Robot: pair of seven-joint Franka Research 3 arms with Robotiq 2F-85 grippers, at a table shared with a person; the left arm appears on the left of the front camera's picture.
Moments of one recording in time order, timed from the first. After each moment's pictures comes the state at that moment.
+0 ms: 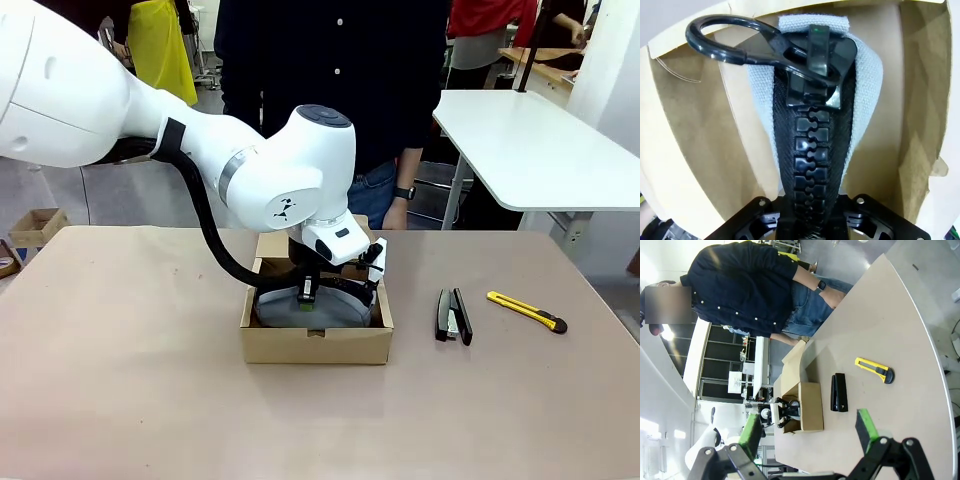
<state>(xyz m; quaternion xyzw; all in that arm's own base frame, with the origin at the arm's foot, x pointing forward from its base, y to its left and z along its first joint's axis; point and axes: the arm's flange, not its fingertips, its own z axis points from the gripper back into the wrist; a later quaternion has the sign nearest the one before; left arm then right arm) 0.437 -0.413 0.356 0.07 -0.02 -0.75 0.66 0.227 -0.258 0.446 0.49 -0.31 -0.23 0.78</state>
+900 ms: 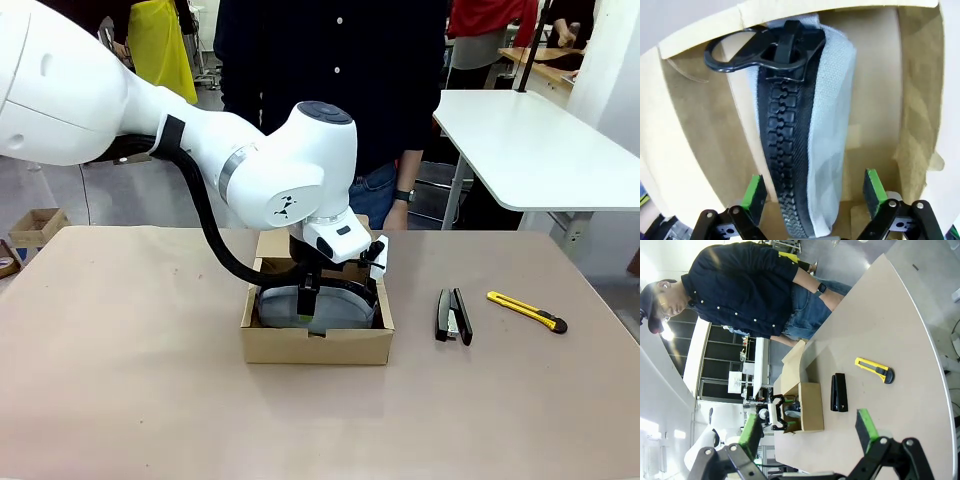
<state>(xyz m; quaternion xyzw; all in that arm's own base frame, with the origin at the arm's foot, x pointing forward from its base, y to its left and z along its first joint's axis) 0.435 -0.414 0.365 0.07 -0.03 -0.75 0.66 0.227 -0.258 0.446 0.49 -0.31 -0.23 0.78</state>
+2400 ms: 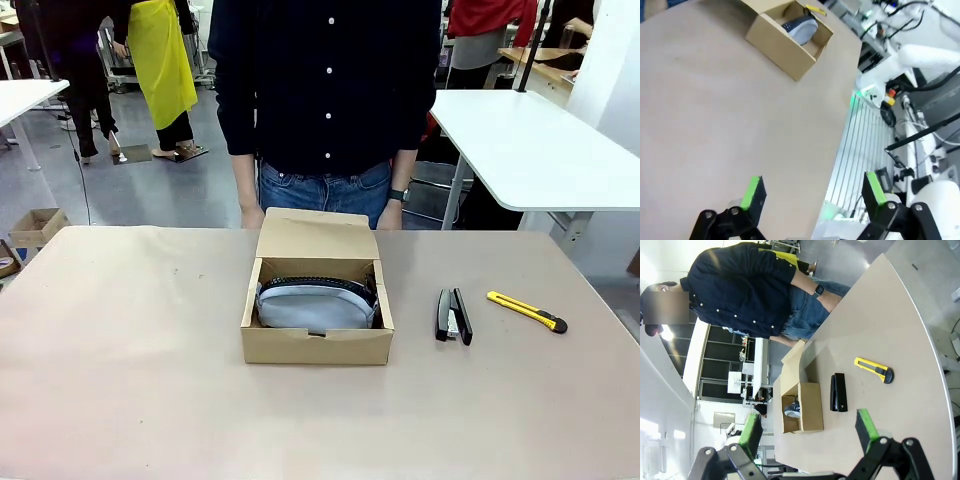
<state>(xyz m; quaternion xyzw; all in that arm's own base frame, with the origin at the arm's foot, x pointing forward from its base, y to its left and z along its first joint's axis) 0.346 0.151 0.410 -0.45 -0.18 -0.37 0.79 0.227 -0.259 0.446 0.49 -0.31 -0.23 0.78</state>
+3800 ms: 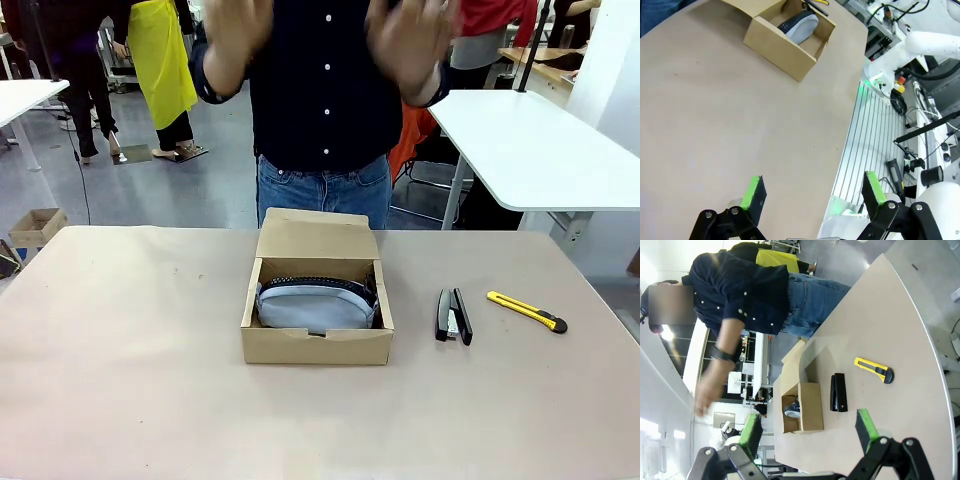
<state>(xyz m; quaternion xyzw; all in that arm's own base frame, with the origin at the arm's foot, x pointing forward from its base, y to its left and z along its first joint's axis) 0.356 0.125 0.439 -0.42 -0.17 -0.41 0.79 0.227 -0.259 0.446 0.49 -0.31 -0.23 0.78</state>
